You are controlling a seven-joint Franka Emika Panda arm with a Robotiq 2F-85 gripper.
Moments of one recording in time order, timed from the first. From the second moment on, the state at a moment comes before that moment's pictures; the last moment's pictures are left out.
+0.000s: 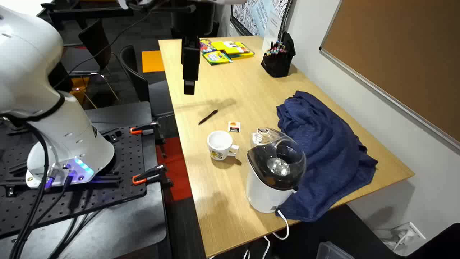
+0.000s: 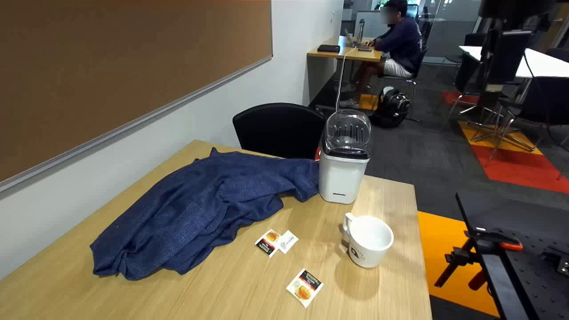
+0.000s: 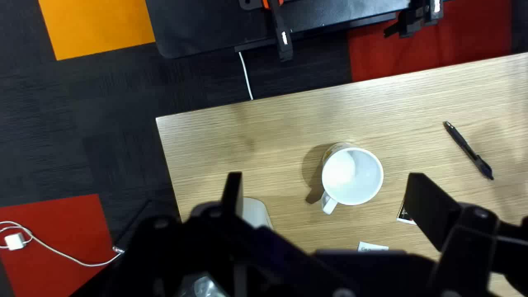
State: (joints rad) arm -0.17 -0.60 -0.09 -2.56 -0.13 1.86 0.01
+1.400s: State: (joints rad) arm 0.04 -0.51 0.00 -2.56 -0.09 2.09 -0.04
